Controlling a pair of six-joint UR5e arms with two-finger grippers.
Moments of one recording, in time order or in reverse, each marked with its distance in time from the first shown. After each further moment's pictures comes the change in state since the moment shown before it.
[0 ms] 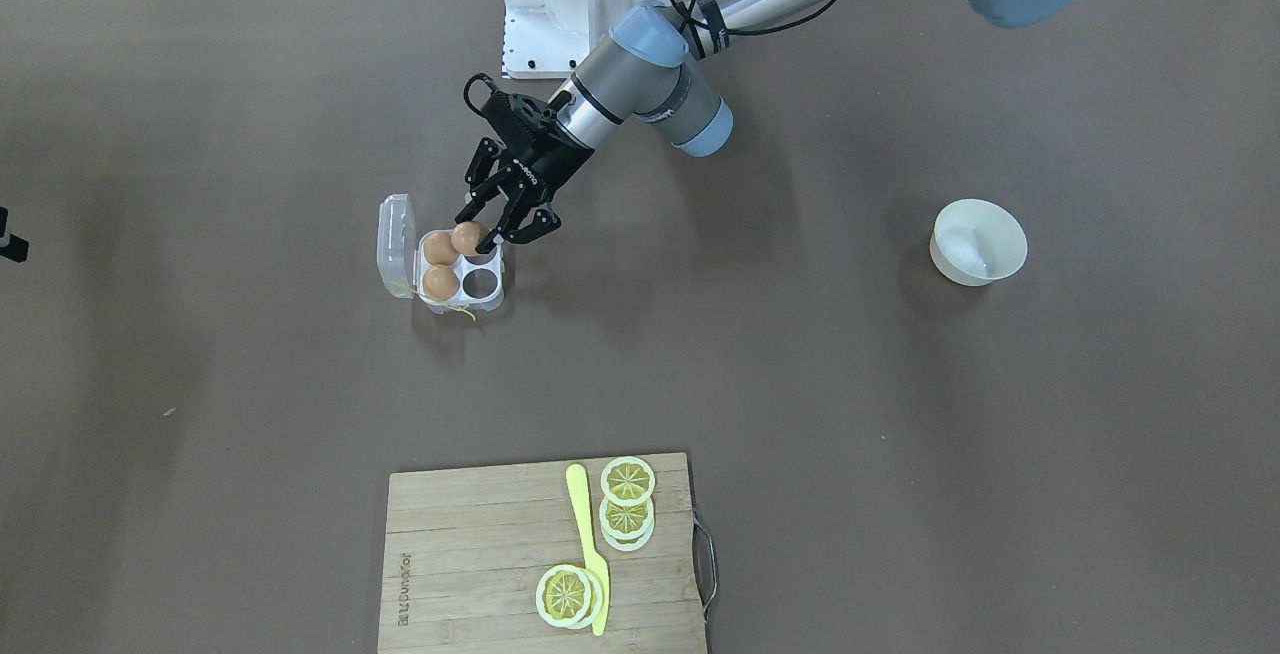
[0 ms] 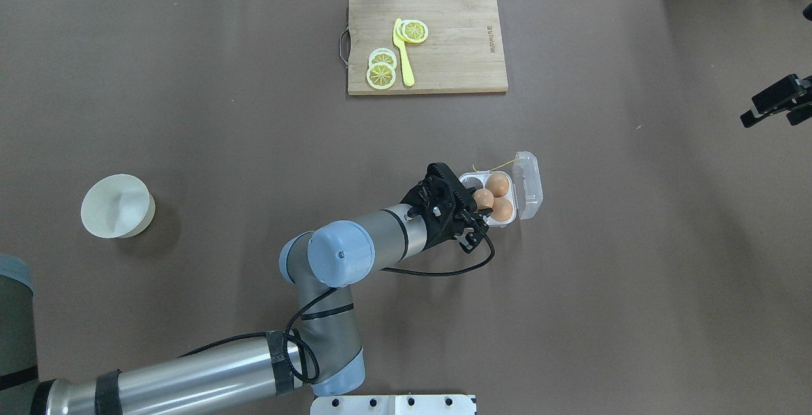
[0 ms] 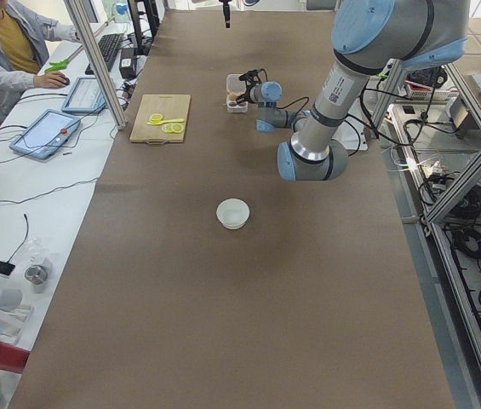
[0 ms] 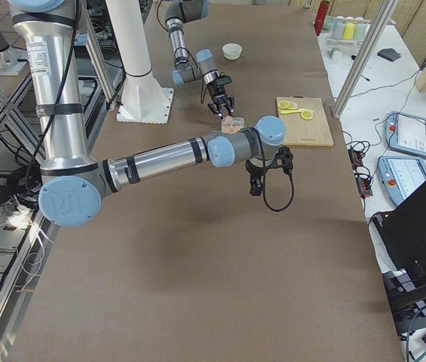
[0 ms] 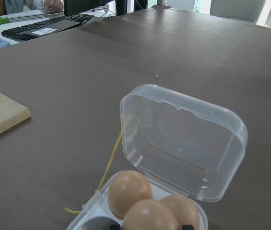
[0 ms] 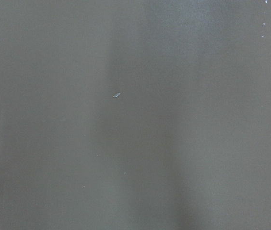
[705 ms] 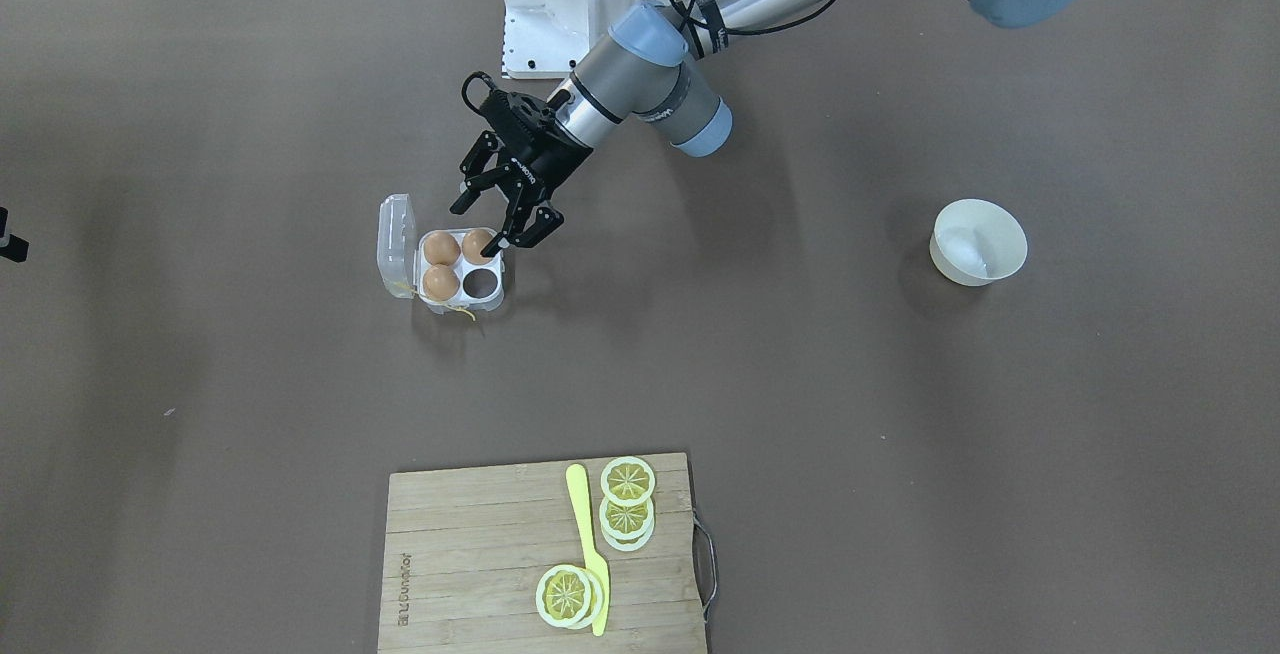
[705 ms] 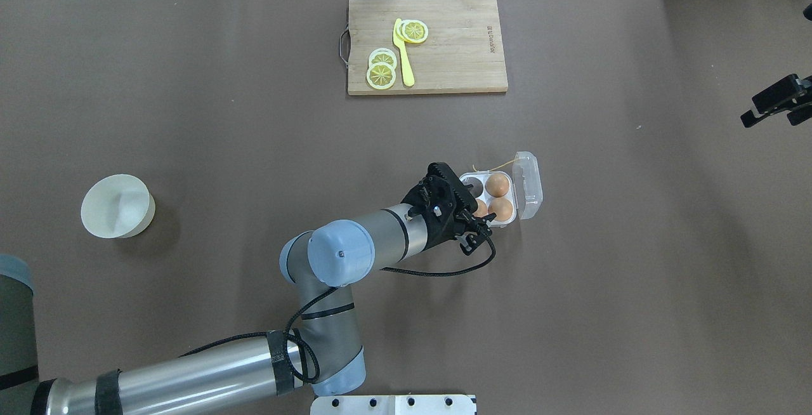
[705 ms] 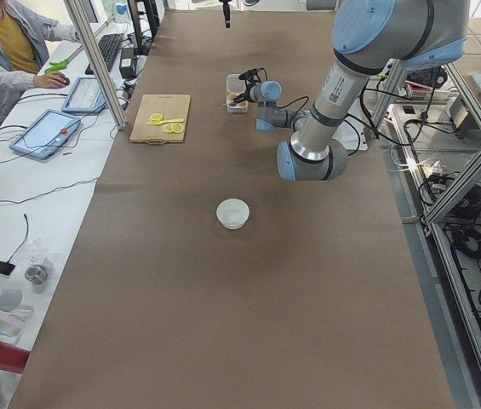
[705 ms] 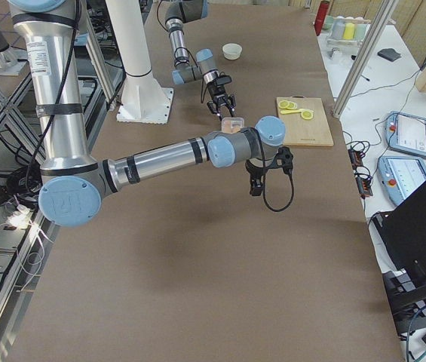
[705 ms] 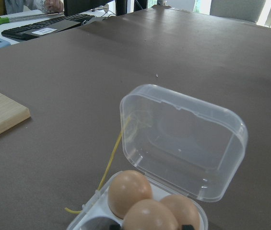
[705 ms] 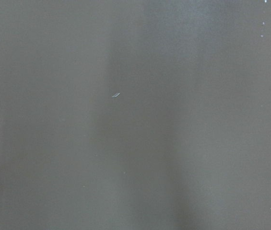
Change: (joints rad) left arm -0.003 -0.004 -0.003 -0.002 -0.004 -0.007; right arm 0.000 0.000 0.000 -0.001 0.000 0.000
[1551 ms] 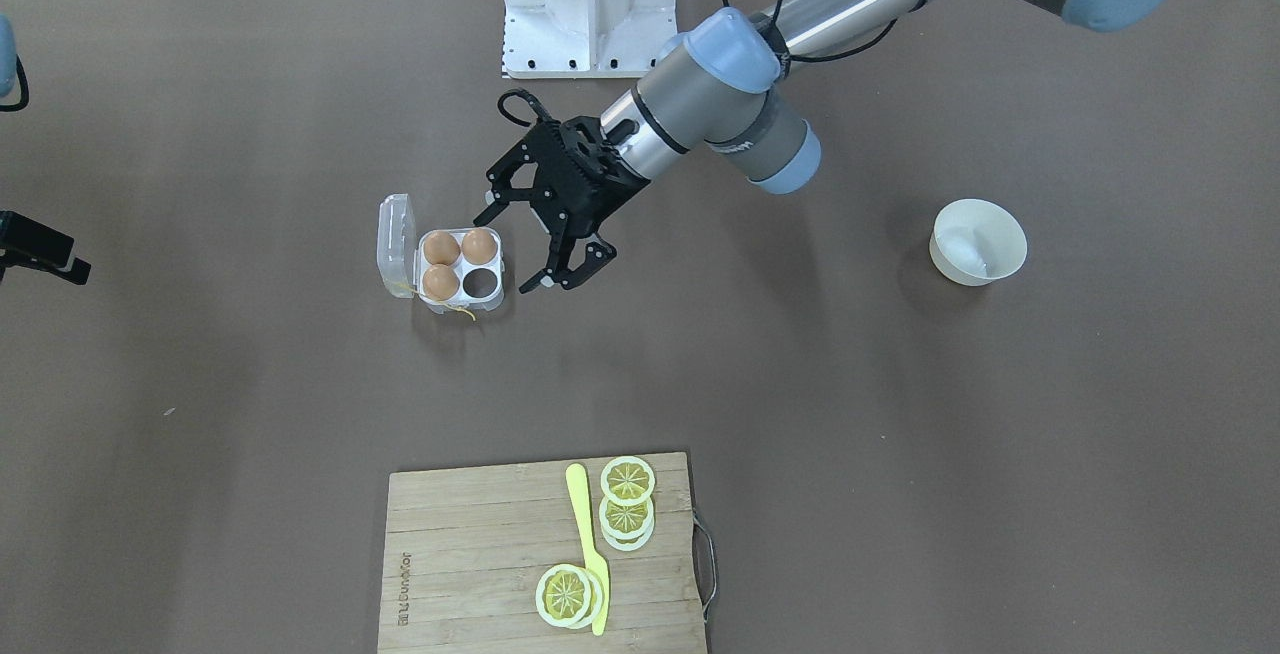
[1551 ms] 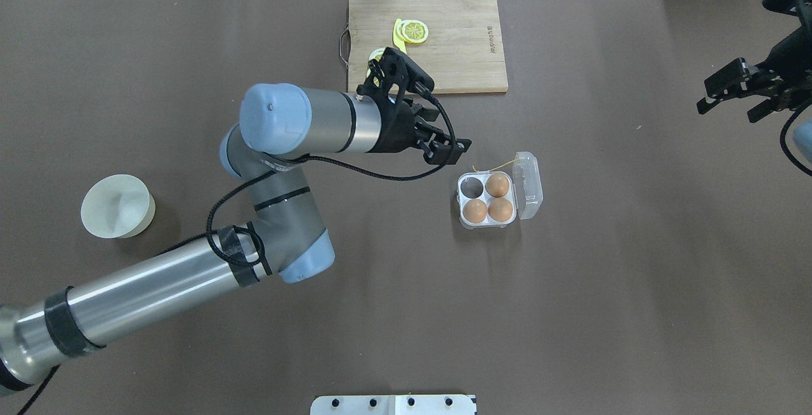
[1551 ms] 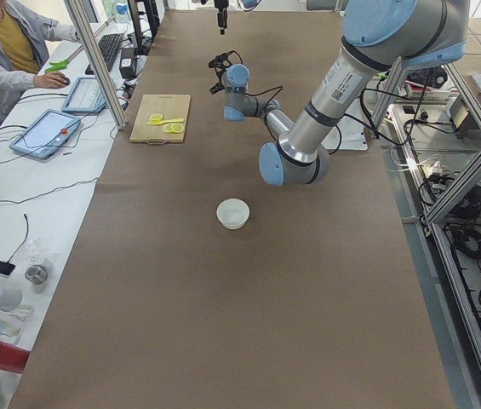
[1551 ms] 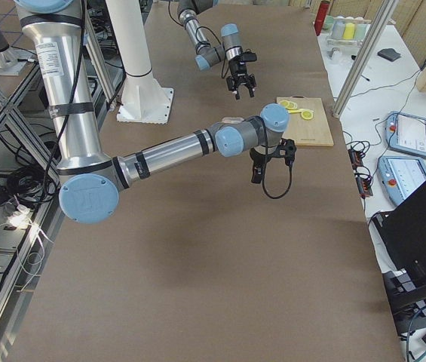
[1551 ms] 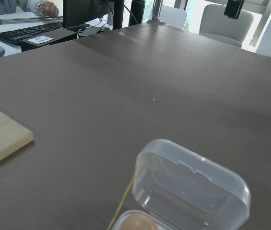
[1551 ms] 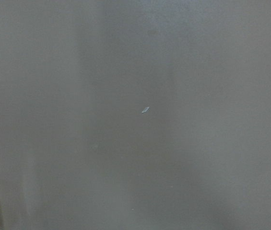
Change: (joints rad) left arm -0.299 0.039 -0.151 0.131 -0.462 -0.226; right arm -0.104 0.098 0.006 0.007 -0.049 0.388
